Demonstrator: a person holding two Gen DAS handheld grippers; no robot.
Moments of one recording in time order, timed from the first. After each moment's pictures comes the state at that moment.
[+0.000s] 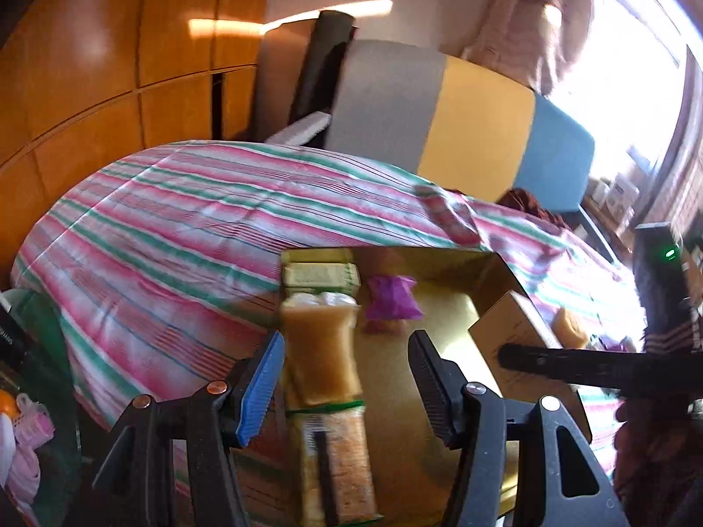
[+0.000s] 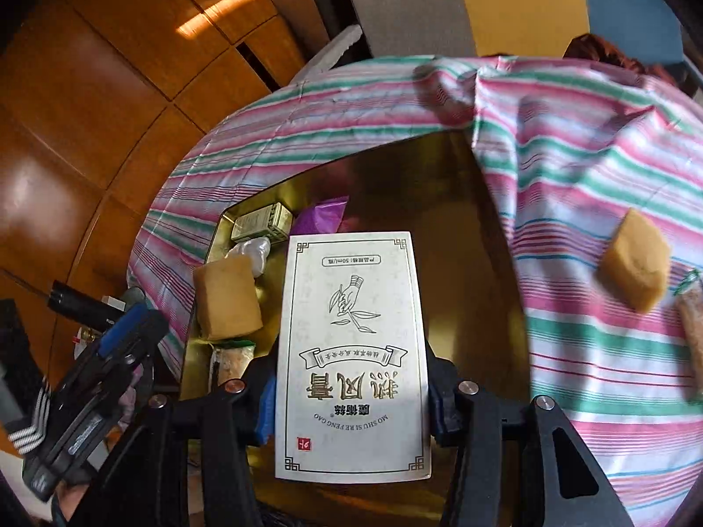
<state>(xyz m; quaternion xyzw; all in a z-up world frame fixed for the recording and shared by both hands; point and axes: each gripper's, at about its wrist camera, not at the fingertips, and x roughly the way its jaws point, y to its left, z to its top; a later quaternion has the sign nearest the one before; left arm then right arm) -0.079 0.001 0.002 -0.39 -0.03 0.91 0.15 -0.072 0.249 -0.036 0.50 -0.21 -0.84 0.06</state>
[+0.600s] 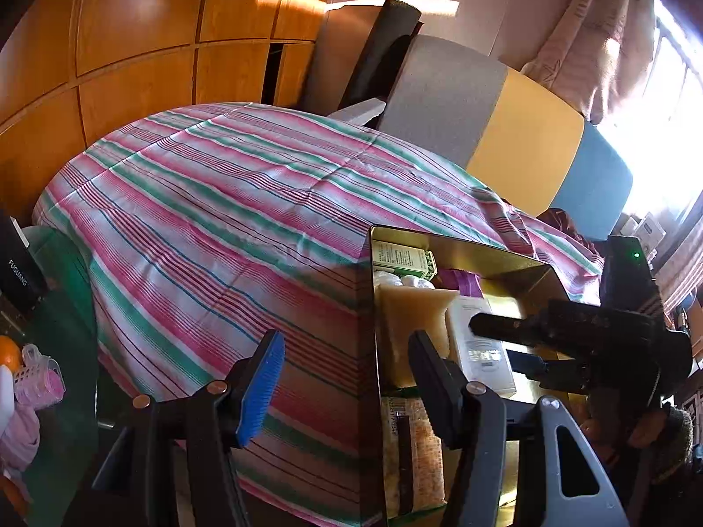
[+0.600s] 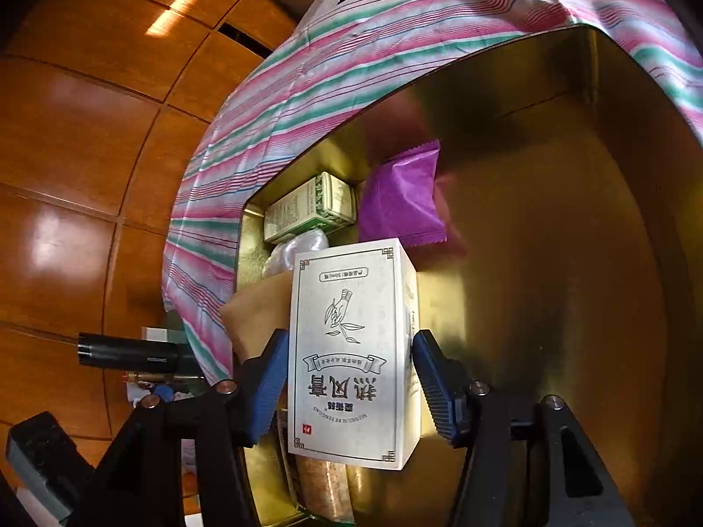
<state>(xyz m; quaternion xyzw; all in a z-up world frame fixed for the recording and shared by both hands) -0.091 -0.057 -0.024 -0.42 -0.08 0.90 0.11 -0.137 0.197 -0.090 0.53 -0.34 -0.77 0.11</state>
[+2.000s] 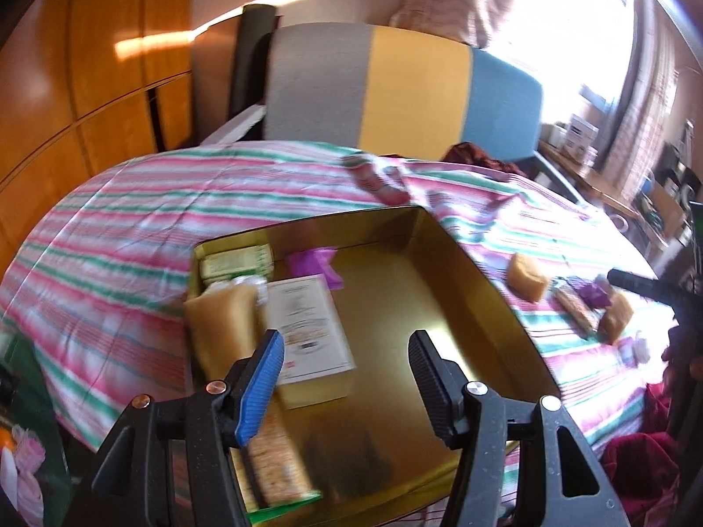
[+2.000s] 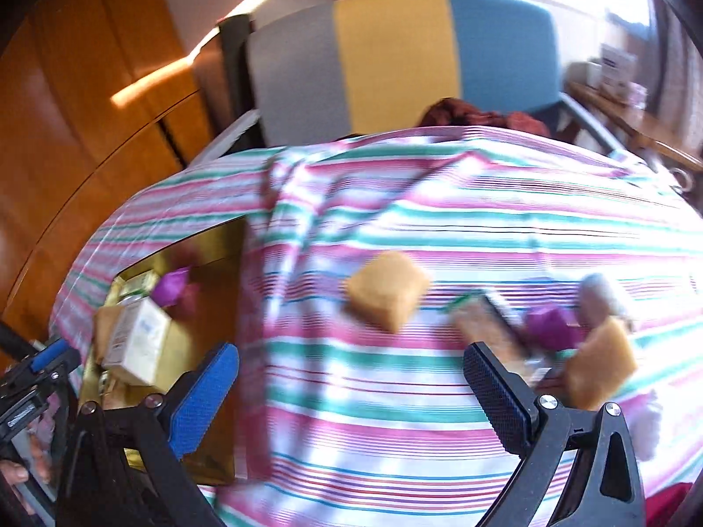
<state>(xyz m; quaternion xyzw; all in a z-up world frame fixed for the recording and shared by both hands) -0.048 0.079 0.001 -0.39 0.05 0.89 0.24 0.032 0.387 -0.004 0.40 -0.16 -0.90 -0.12</state>
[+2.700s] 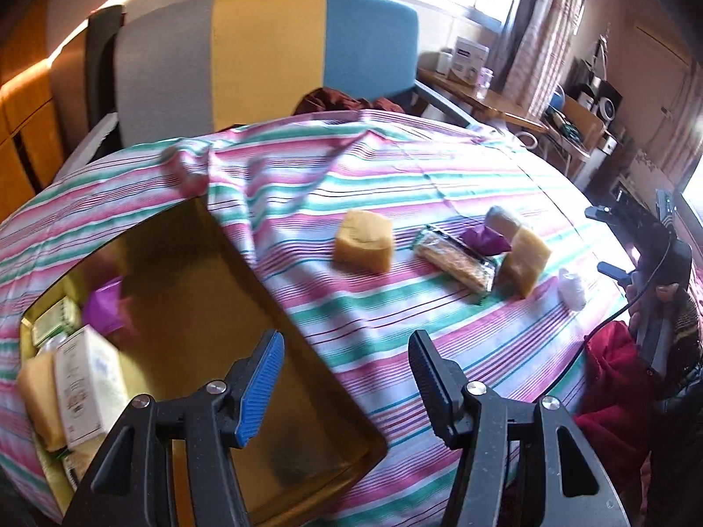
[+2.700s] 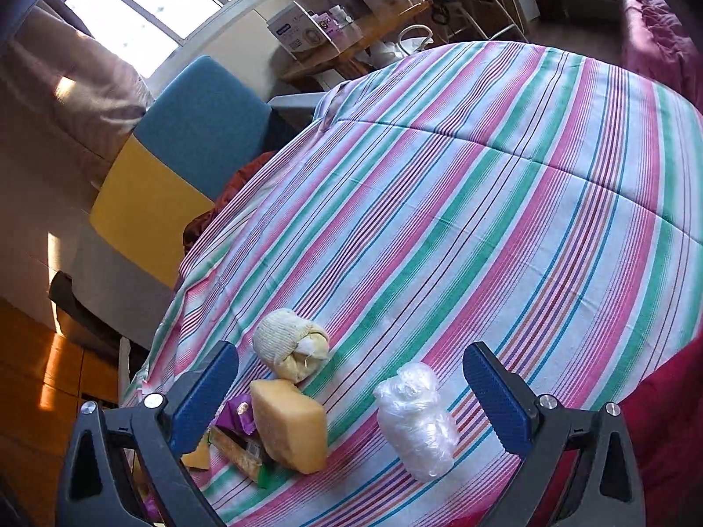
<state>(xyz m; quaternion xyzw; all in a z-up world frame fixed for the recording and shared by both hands) -0.017 0.245 -0.009 -0.44 0.13 0.80 0.39 0.197 0.605 -0.044 0.24 -0.47 -0.77 -0.36</state>
